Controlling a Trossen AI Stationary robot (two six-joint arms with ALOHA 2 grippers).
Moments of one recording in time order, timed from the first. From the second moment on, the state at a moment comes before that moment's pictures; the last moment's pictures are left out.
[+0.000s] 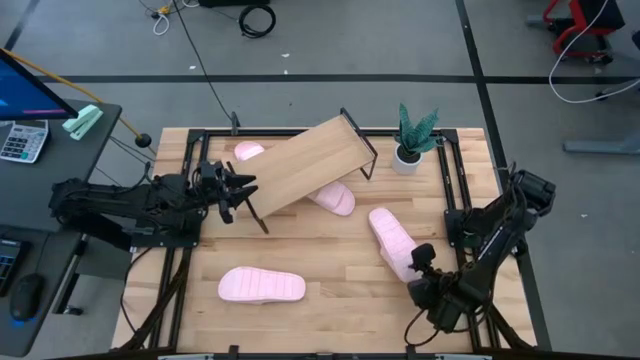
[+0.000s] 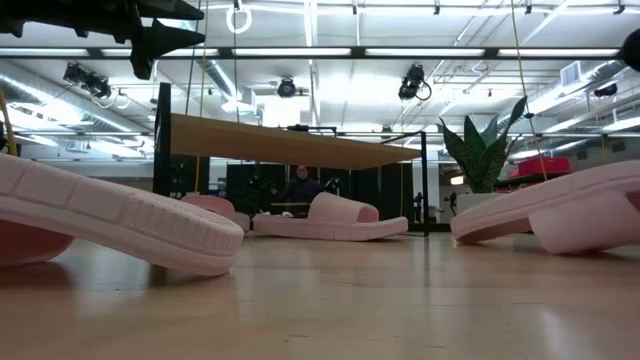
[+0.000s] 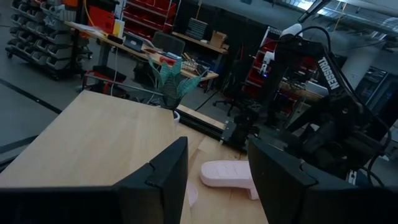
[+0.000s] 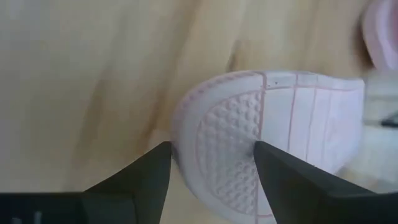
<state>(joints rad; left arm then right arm) -0.06 0.51 0.39 0.17 -0.39 -0.36 0.97 1.58 0.92 -1.00 0.53 0.64</state>
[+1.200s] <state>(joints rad) -0.06 0.51 0.39 0.16 -0.38 -0.32 0.76 1.52 1.08 -1.20 0.29 1.18</state>
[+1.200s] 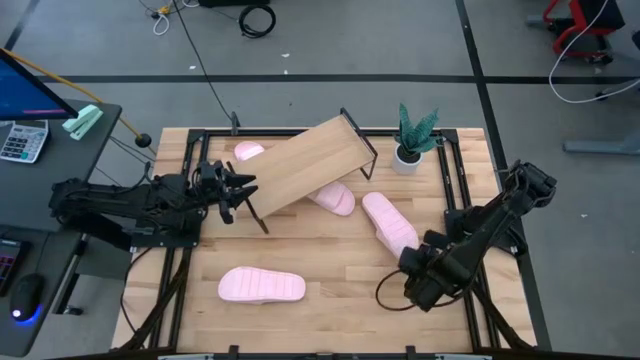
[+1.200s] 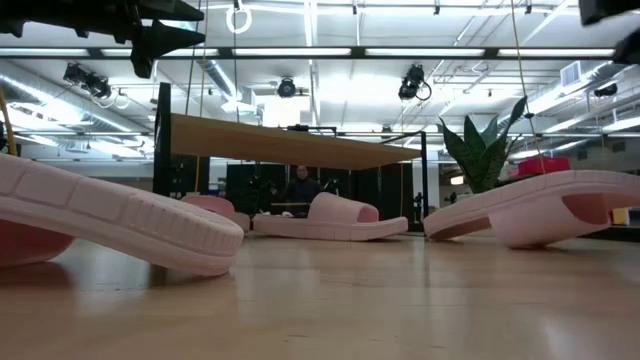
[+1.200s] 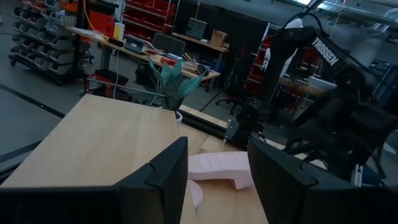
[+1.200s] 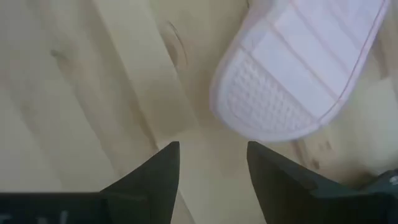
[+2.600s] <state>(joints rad) -0.06 0.51 0.39 -0.09 -0.38 -0.22 0.63 1.85 1.50 -1.35 0.17 1.16</state>
